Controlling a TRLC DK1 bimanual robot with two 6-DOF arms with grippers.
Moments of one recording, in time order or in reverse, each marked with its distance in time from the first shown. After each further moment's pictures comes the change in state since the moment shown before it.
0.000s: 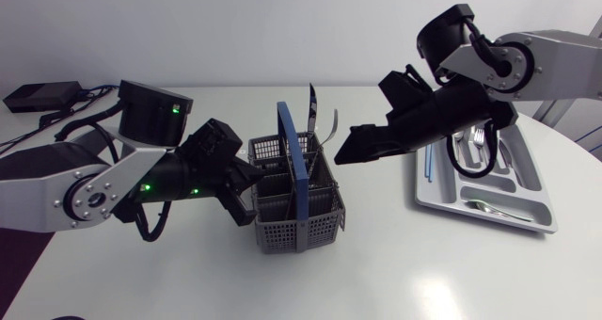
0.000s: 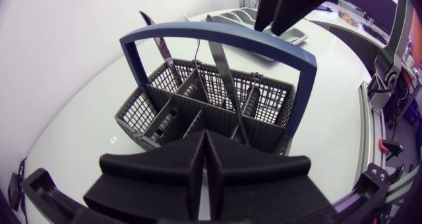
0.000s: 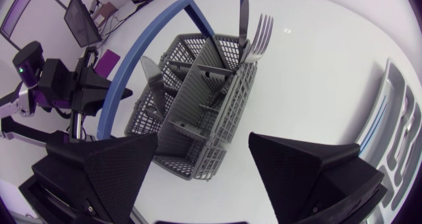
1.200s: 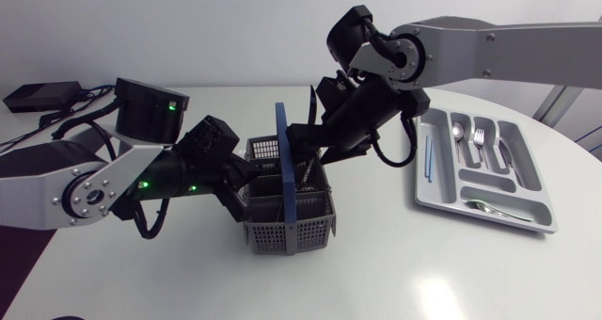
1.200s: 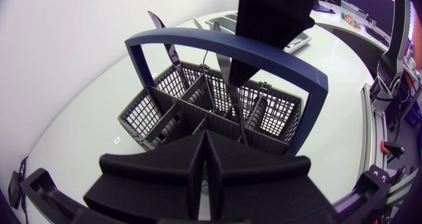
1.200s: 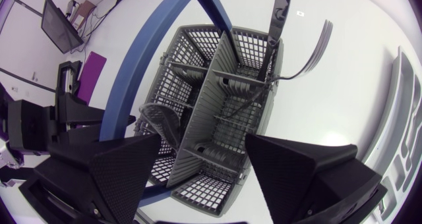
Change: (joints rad) left arm 0.016 0.000 0.002 0.007 0.000 0.000; right arm 0.229 0.233 0.238 -0.056 0.177 0.280
